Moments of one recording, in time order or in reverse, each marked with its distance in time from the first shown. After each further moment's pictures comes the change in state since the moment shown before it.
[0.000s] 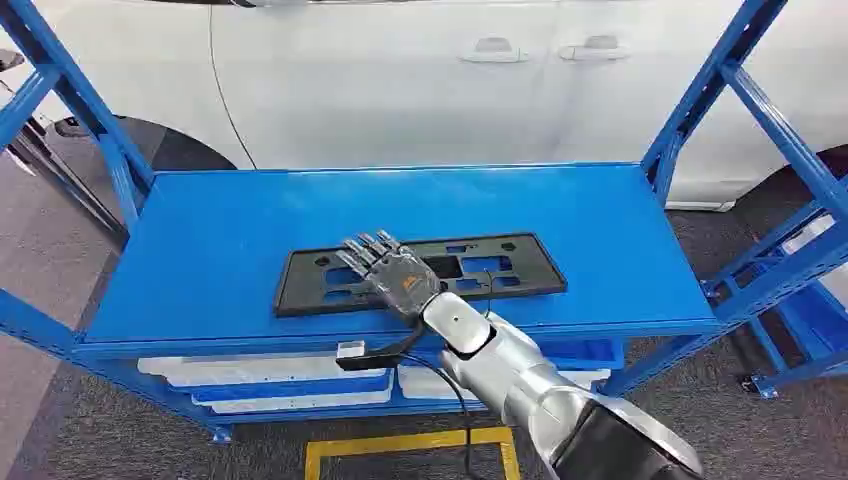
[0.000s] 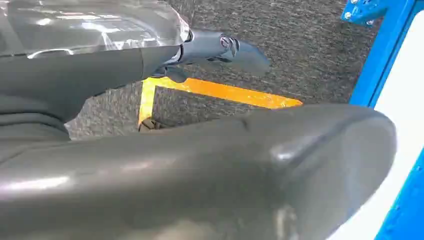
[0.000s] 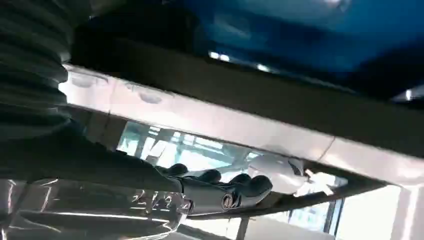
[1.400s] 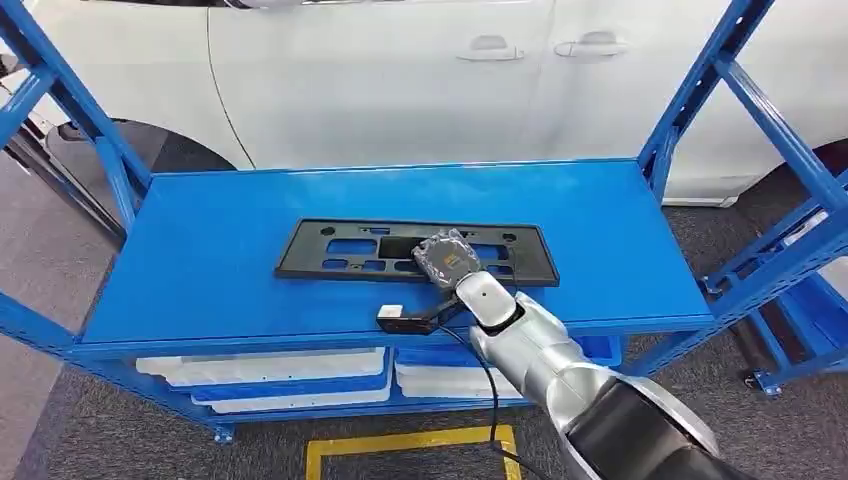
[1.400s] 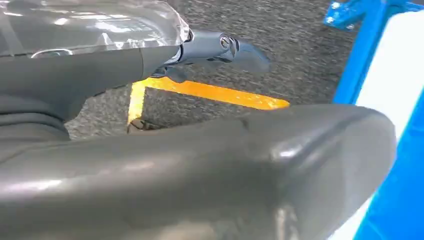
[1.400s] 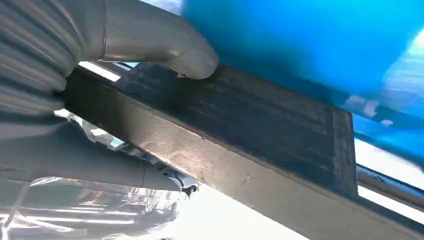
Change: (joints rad) left arm 0.004 -0.008 -0.009 0.001 0.011 0.014 -0.091; right arm -0.070 -0.047 -0.125 0.110 0.085 0.132 0.108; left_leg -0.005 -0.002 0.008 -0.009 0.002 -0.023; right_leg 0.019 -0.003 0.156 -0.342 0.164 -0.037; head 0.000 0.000
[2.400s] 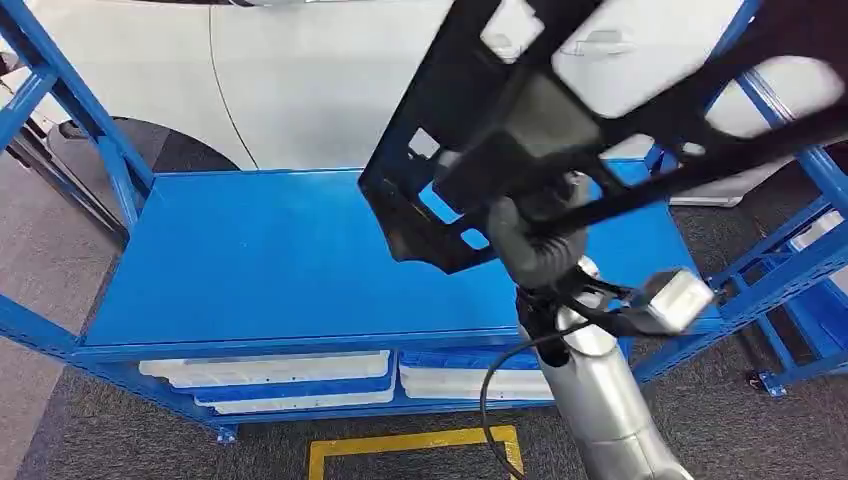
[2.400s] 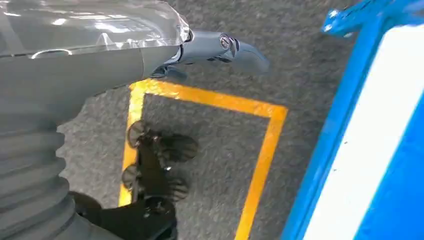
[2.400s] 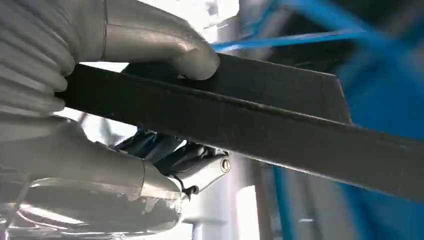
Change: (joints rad) left arm 0.014 0.031 -0.014 0.000 0.035 -0.046 0.040; right arm 0.426 -0.105 -0.404 -1.401 -1.531 0.609 -0.694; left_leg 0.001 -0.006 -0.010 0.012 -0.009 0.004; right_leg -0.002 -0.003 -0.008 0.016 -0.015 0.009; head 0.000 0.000
